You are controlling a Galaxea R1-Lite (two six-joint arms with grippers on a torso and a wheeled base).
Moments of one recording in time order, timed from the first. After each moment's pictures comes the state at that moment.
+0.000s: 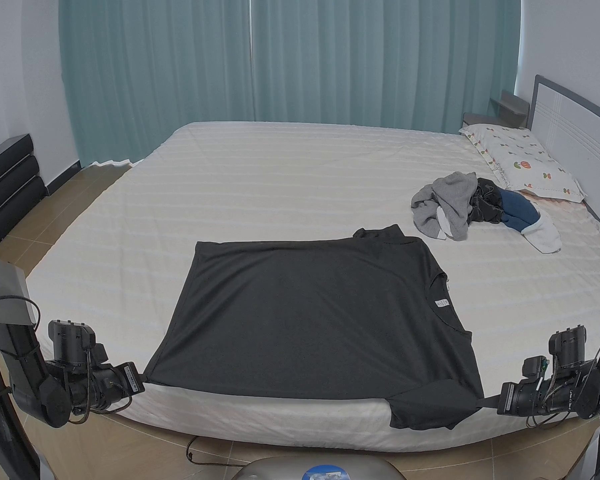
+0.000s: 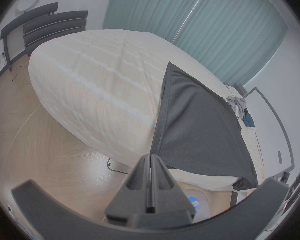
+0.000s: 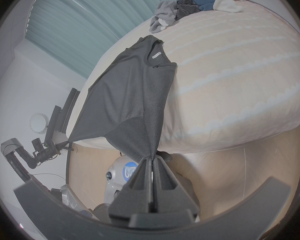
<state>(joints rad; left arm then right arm) 0.03 2.08 -0.14 -1.14 -0.18 -0.44 -0.03 1.99 -0.02 -1.05 0.43 0.30</state>
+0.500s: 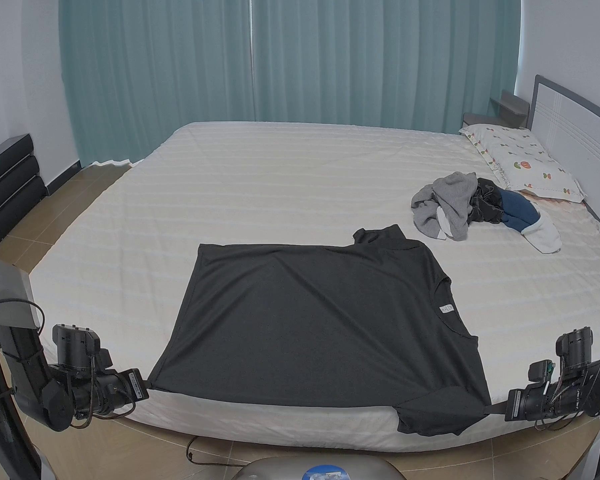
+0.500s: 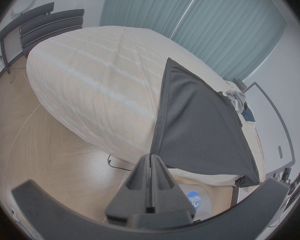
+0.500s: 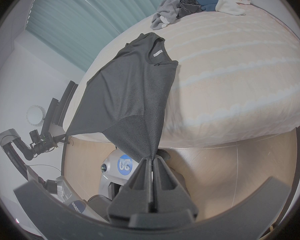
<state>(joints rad) 0.00 2.09 -0.12 -1.14 -0.18 -0.41 -0.08 1.92 -0.02 -0.91 0.44 0.20</state>
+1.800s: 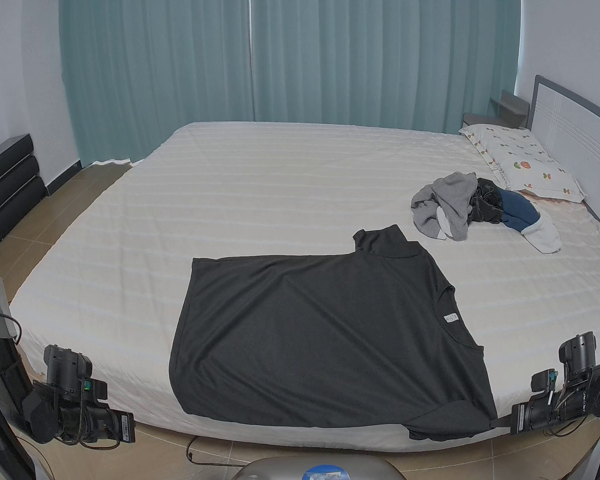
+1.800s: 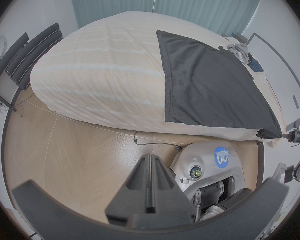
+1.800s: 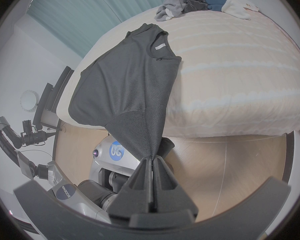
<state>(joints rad) 0.01 1.93 -0.02 -0.85 -0.10 -0.08 -0.08 1.82 -0.02 -0.72 0.38 0.06</state>
